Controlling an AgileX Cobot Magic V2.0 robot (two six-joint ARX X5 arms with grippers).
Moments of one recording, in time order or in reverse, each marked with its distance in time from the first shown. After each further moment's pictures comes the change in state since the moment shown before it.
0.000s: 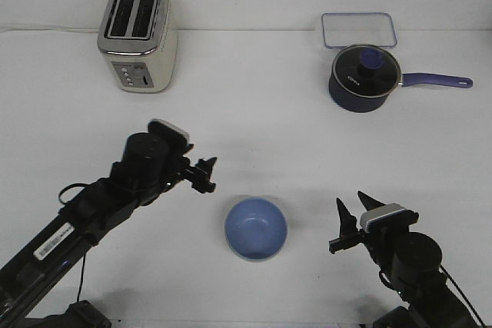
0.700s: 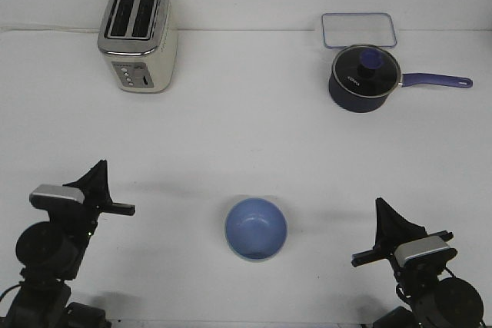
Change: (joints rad) left arm 0.356 -0.736 -0.647 0.409 -0.102 0.105; right arm 0.001 -0.294 -0.034 0.042 0.104 -0.049
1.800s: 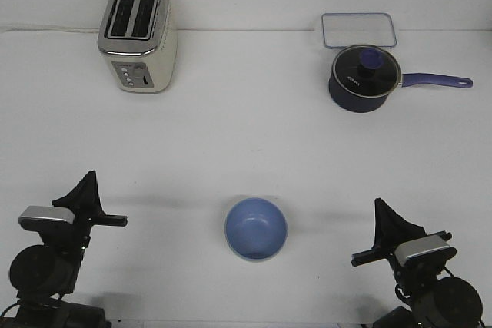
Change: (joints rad) left arm 0.069 -0.142 -0.069 0.002 0.020 -0.005; right arm 0.000 0.000 -0.003 -0.004 0.000 0.033
